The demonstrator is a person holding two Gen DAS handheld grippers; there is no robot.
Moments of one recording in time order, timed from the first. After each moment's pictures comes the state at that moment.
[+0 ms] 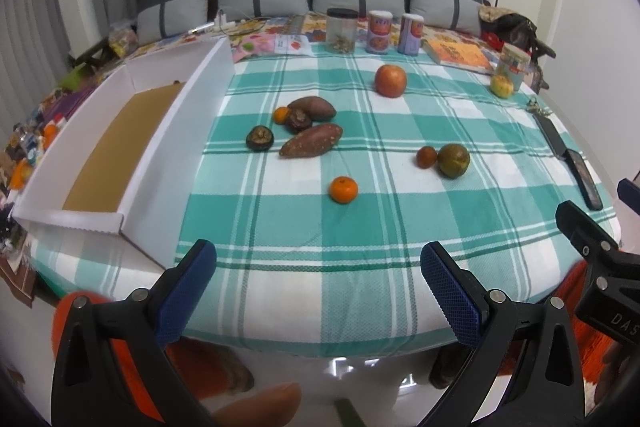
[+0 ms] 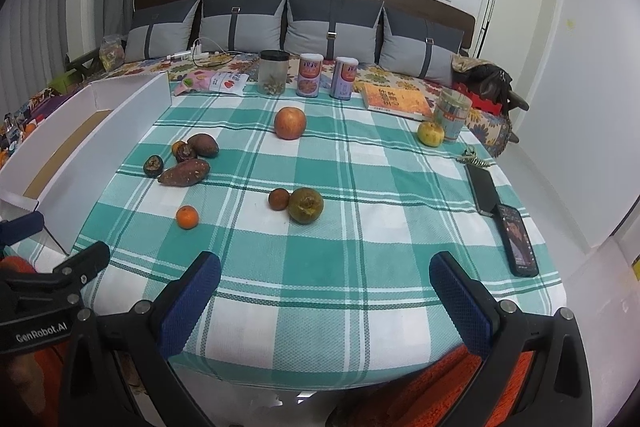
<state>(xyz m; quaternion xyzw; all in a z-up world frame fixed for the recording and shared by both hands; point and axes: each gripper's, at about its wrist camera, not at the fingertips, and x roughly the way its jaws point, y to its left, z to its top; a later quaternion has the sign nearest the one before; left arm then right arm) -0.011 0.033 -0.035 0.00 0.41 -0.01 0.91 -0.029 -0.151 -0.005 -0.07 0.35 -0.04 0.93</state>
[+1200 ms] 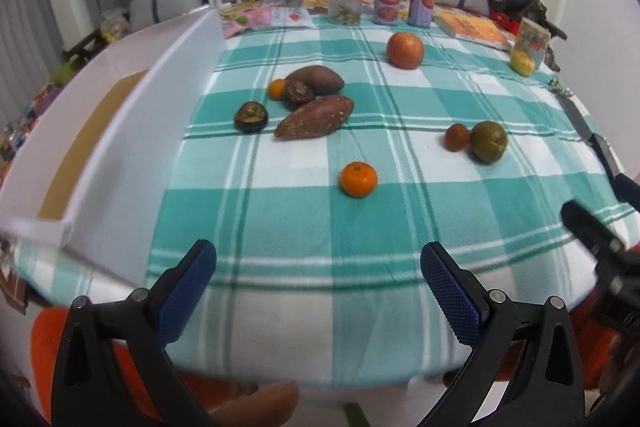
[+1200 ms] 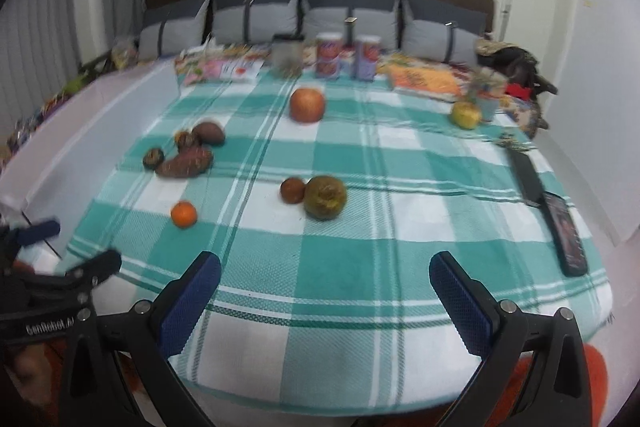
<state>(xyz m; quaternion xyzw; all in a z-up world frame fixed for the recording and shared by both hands) 0.044 0.035 -0.097 0.02 0.44 -0.01 0.90 0.025 -0.158 -0.066 -0.05 0.37 0.01 0.93</state>
